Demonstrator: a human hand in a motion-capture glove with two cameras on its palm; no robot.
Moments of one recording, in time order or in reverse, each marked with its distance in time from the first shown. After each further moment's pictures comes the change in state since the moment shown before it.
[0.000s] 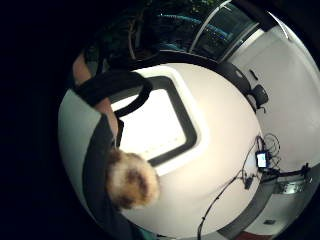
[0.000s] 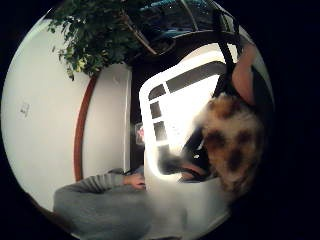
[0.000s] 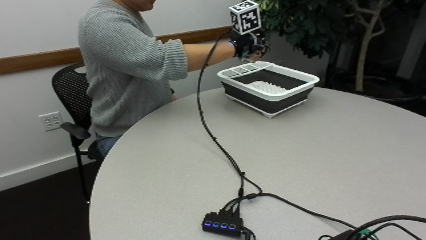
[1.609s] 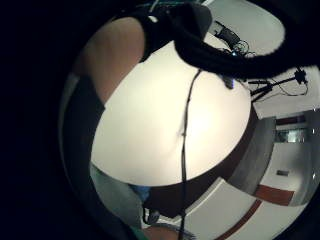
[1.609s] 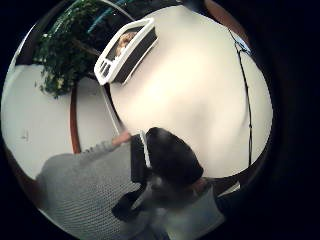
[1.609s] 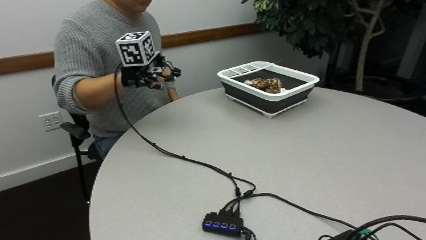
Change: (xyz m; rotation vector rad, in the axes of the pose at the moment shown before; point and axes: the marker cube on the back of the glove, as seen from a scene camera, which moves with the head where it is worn) arm 0.067 0.416 -0.050 -0.138 0.064 0.463
